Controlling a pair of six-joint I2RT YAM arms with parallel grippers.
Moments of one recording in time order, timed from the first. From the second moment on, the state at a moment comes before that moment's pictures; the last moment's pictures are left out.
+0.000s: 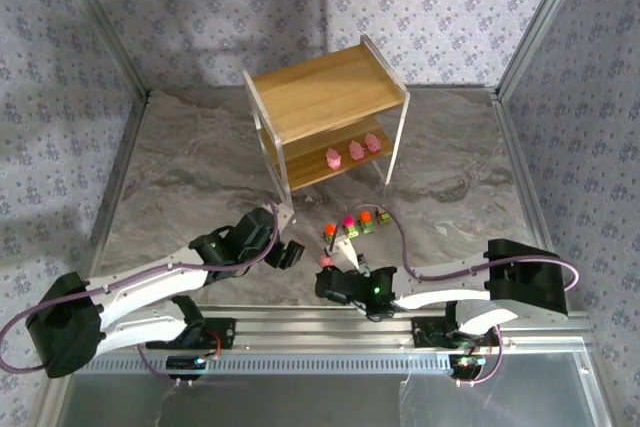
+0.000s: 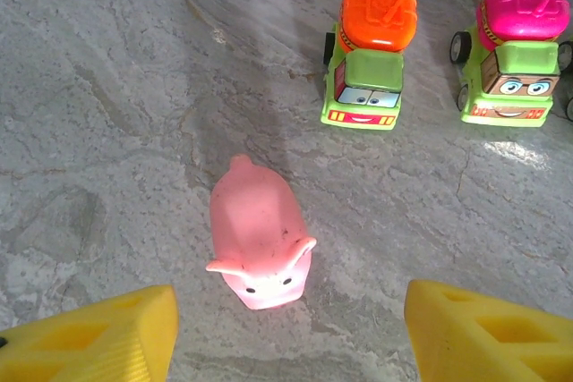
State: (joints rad) left arm -0.91 1.06 0.51 -0.26 -0.15 -0.26; right arm 1.40 1.41 0.59 -0.21 0.59 0.81
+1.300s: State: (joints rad) left arm -0.91 1.06 0.51 -0.27 -0.15 -0.26; right arm 1.34 1.58 0.65 -0.12 0.50 0.77
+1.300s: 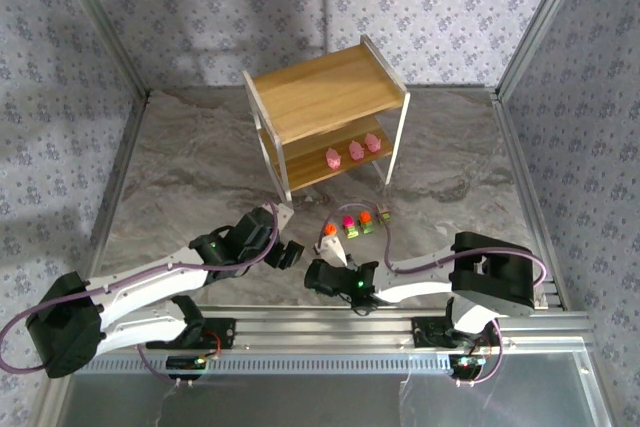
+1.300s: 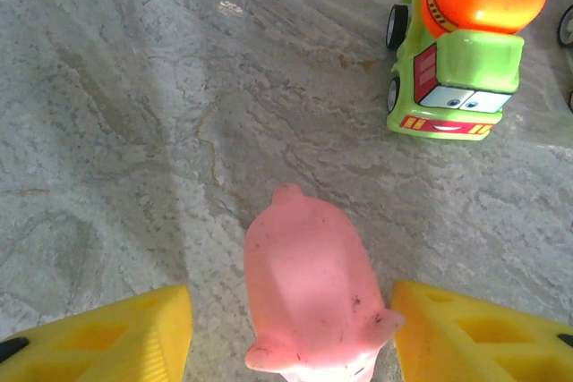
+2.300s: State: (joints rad) left arm -0.90 1.06 0.51 -0.27 -0.15 -0.26; right arm 1.34 1.58 0.63 -0.09 0.51 0.78
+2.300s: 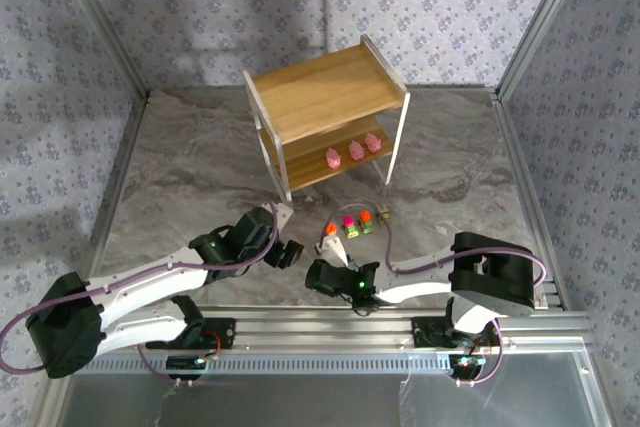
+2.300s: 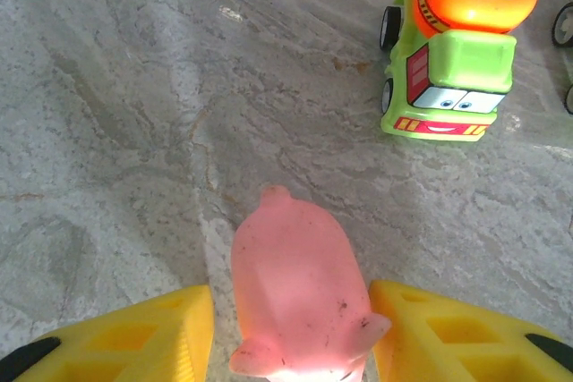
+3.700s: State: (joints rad) left arm -0.90 1.08 0.52 -0.27 -0.15 -0.26; right arm 1.33 1.56 0.63 -0.14 0.52 0.76
